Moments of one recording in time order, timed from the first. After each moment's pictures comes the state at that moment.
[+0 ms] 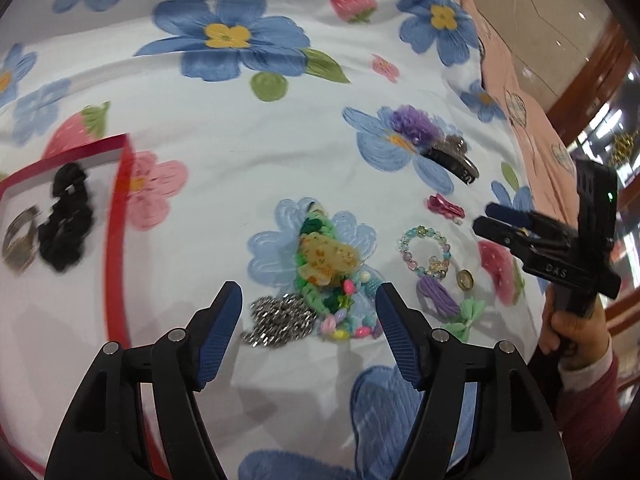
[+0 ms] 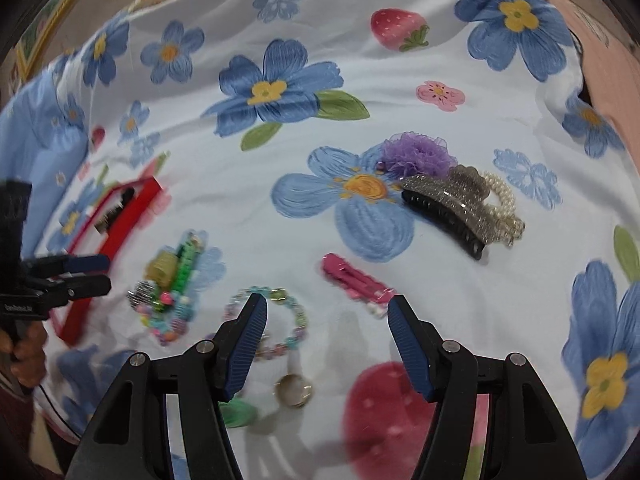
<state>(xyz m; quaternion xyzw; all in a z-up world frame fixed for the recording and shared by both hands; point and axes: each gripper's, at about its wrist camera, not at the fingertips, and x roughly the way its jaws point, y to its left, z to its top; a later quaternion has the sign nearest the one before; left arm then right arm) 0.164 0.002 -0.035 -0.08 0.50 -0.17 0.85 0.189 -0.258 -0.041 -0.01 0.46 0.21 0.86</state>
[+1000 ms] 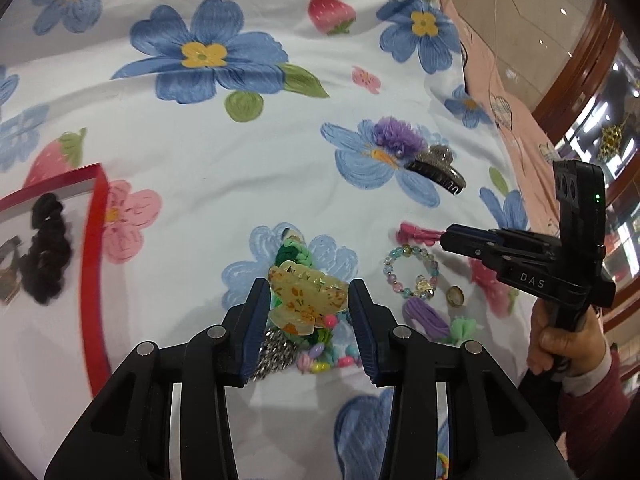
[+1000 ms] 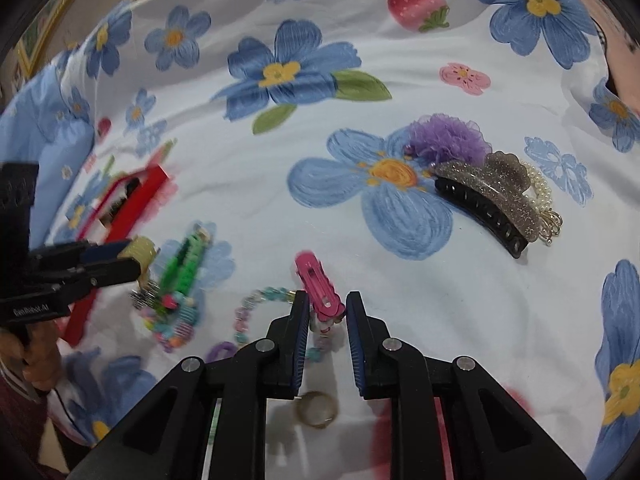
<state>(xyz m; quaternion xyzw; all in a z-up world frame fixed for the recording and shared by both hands) 0.169 -0.005 -0.031 -0.08 0.47 -0.19 0.86 0.194 -0.243 -0.052 0.02 0.48 0.24 0.85</state>
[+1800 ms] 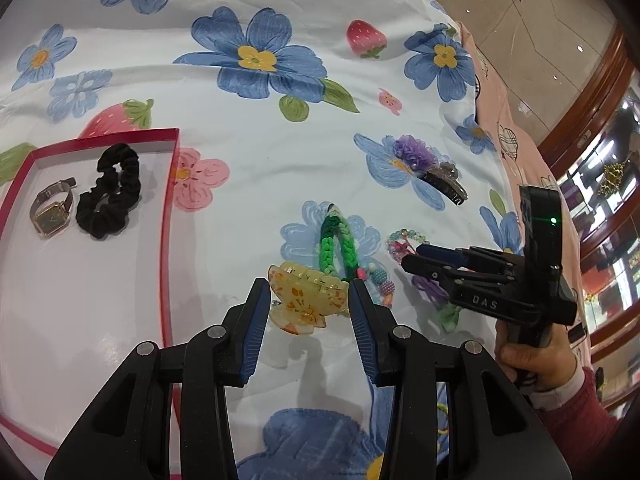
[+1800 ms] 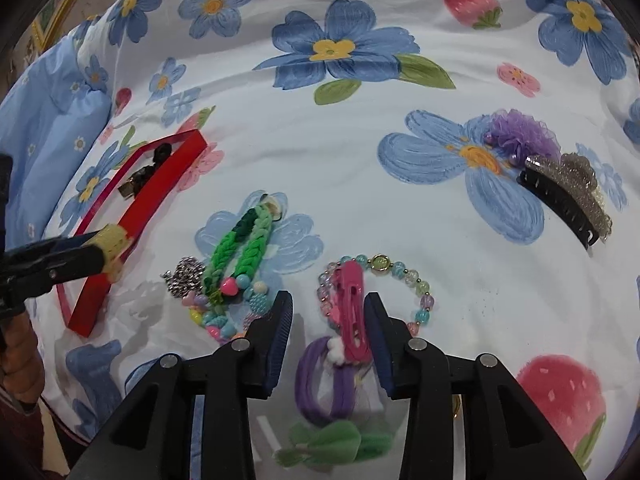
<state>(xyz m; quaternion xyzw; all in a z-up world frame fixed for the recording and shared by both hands) 0.121 0.048 -0.024 -0.13 0.45 -0.16 0.87 0.174 -0.176 -0.065 -0.01 0.49 0.26 0.83</state>
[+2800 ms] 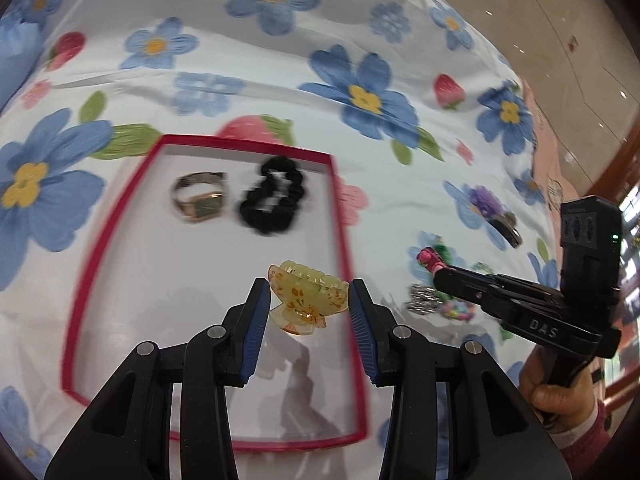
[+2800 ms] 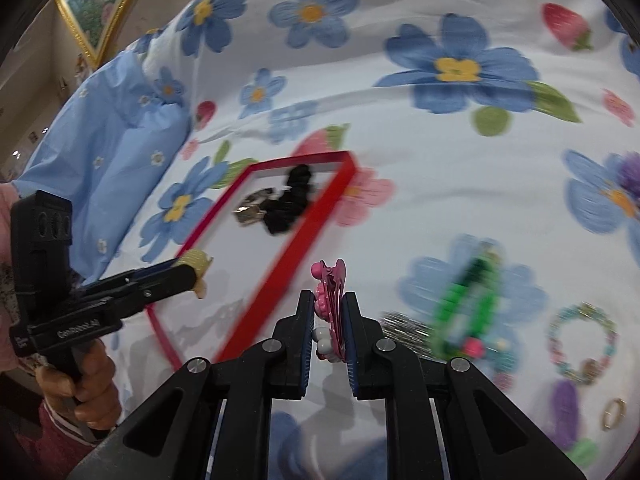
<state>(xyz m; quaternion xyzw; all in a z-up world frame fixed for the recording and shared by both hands) 0.083 0.166 -0.020 -0.17 0.42 -0.04 0.89 0.149 -0.052 -0.028 0.06 0.46 0.38 0.80</state>
